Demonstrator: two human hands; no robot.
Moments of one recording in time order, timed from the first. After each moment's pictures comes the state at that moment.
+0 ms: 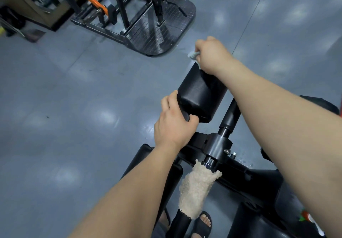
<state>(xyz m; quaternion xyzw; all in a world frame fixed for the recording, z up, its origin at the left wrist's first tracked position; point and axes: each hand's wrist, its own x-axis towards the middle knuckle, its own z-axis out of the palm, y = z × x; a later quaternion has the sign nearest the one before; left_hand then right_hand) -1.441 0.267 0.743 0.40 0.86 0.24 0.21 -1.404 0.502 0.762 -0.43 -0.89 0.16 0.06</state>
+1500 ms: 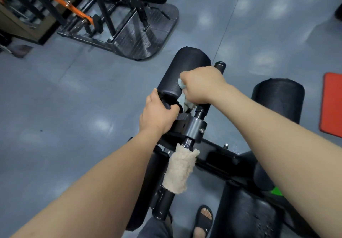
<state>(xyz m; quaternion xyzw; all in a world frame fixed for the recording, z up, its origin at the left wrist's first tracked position) -1.442 0.271 0.742 0.39 0.88 0.18 0.21 -1.322 0.397 0.783 -0.37 -0.93 0.06 -0.03</state>
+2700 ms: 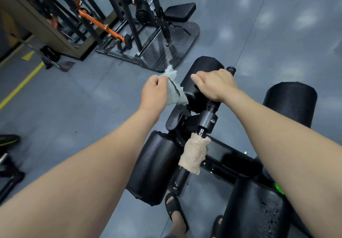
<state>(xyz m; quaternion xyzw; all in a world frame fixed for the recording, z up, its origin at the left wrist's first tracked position) -1.455 0.251 0.843 0.30 0.79 0.48 0.24 -1.307 0.375 0.803 -0.41 -0.90 0.15 0.06</state>
